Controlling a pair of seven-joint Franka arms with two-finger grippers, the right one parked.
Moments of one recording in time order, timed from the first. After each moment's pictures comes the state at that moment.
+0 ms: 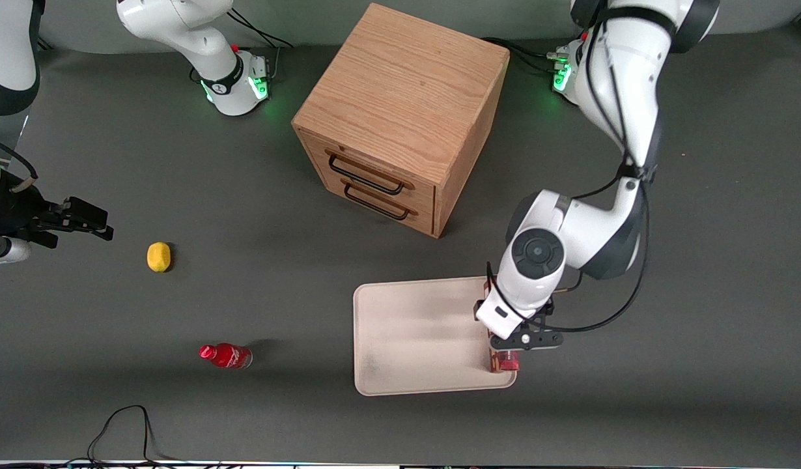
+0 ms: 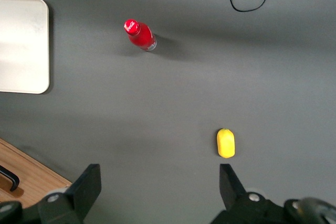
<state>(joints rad) -0.47 0.69 0.03 -1.24 0.09 1.98 -0.54</state>
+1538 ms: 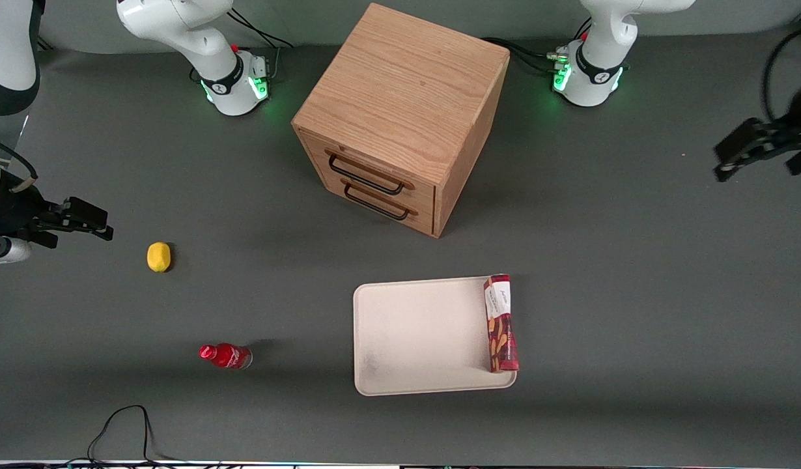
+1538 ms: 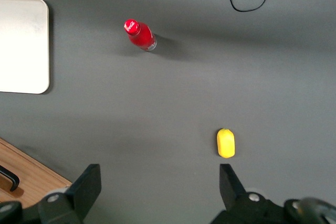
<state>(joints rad) -0.03 0.02 -0.02 -1.37 0.05 1.49 -0.13</state>
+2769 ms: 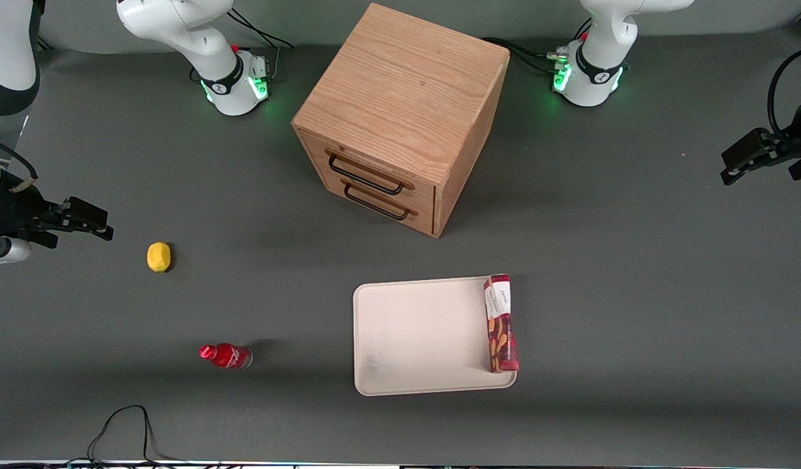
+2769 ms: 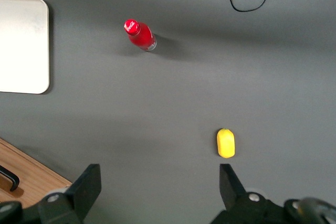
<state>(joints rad) -0.04 -0.02 0.00 -1.51 0.04 1.56 -0.09</state>
